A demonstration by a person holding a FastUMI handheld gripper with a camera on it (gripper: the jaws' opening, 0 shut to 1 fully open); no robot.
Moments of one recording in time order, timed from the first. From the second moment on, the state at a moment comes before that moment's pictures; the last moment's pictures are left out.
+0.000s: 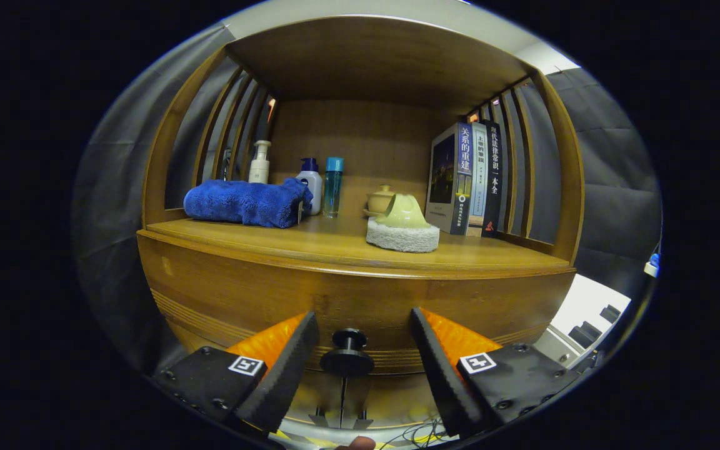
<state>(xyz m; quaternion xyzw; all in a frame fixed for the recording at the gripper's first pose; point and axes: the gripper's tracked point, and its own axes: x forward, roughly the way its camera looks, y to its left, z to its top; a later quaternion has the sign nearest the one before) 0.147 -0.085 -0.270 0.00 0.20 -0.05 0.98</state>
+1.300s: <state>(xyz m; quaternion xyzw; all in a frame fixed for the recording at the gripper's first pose) 0.023 -0.068 -0.068 0.01 0.09 -0.06 0.99</state>
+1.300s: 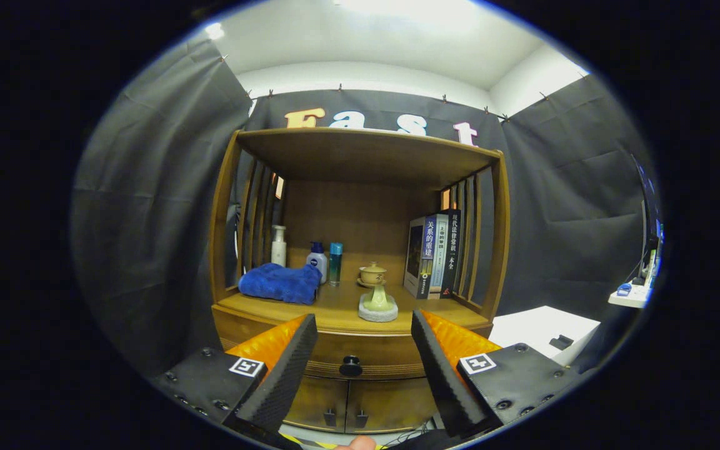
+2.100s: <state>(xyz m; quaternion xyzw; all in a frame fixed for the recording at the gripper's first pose) 0.001 -0.065 -0.020 0.00 0.07 -0.07 1.00</state>
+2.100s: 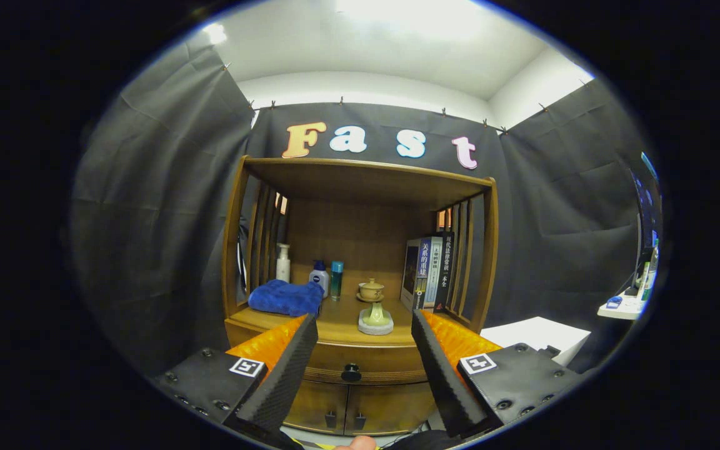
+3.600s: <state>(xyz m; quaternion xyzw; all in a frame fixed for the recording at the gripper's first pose) -0.001 -0.074 -0.026 0.00 0.07 -0.07 1.00</state>
